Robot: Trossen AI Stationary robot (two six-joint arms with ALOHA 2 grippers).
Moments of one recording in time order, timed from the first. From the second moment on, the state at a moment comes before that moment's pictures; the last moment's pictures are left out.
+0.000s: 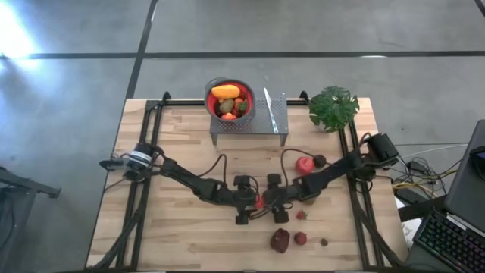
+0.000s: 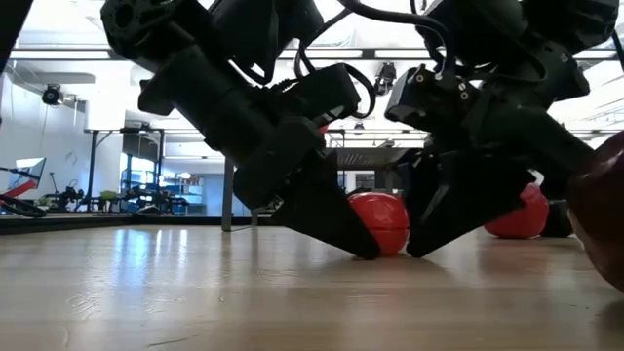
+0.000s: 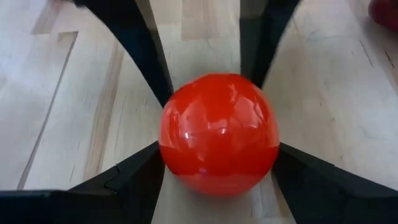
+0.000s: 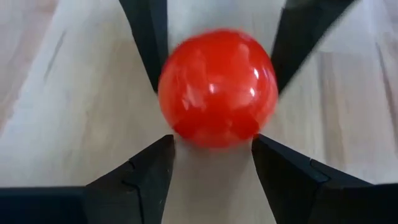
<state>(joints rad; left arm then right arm) -0.30 2.01 1.08 0.24 -0.24 -0.15 0.34 1.81 0.79 0.14 0.14 0.18</state>
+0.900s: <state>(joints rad) -0.29 2.01 1.08 0.27 -0.25 -0.13 0.34 1.80 0.81 0.07 0.13 0.16</state>
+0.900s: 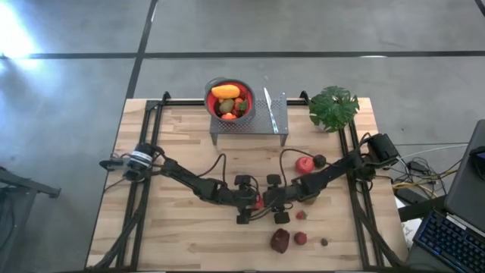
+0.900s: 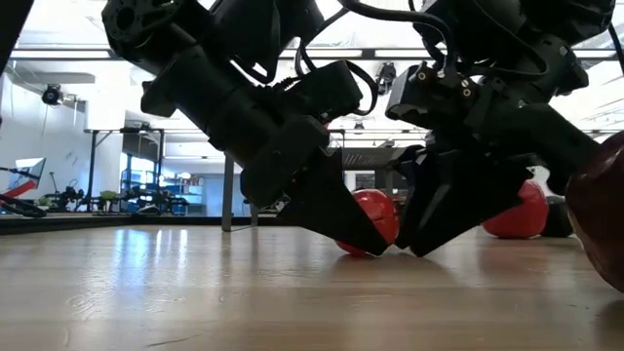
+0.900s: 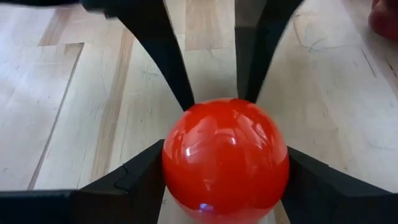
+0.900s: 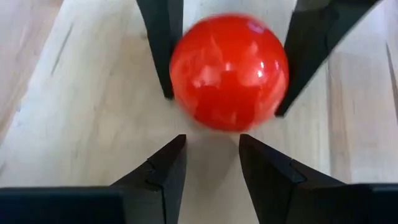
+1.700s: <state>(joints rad) -0.01 1.36 1.23 -0.18 -0.64 0.15 0.33 1.60 0.80 -0.08 0.13 0.12</state>
